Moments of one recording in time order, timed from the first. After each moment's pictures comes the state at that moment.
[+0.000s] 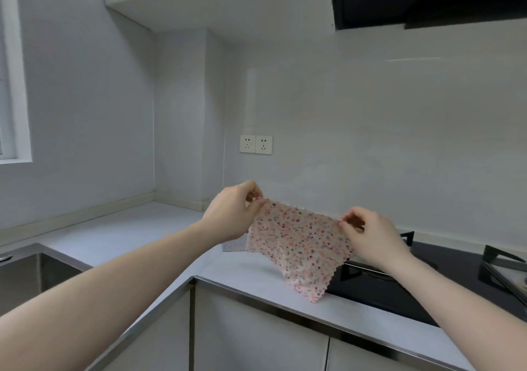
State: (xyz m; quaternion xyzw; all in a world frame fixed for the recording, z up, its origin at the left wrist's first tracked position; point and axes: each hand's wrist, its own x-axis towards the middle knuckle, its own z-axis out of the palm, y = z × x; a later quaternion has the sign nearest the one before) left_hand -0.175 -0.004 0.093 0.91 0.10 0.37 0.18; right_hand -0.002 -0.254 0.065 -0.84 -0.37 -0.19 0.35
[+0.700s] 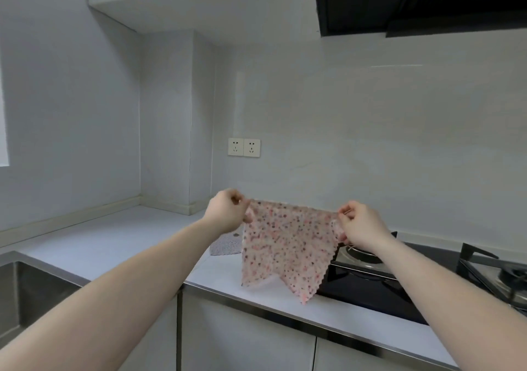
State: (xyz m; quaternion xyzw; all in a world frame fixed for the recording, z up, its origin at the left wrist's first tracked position) left_hand -0.138 0.005 0.087 0.83 0.21 0.33 0.41; right_hand 0.030 -0.250 0.079 -0.85 -0.28 -0.11 0.42
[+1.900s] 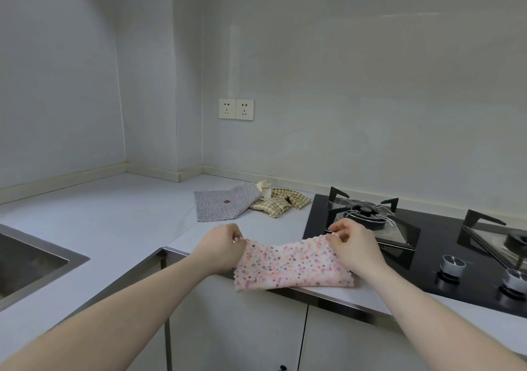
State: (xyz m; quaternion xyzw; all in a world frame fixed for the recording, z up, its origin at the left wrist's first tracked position) left_hand -0.109 0.000 -0.063 0.92 0.24 0.19 0.26; right_hand 0.057 -0.257 -0.053 -0.86 -0.27 -0.10 0.41
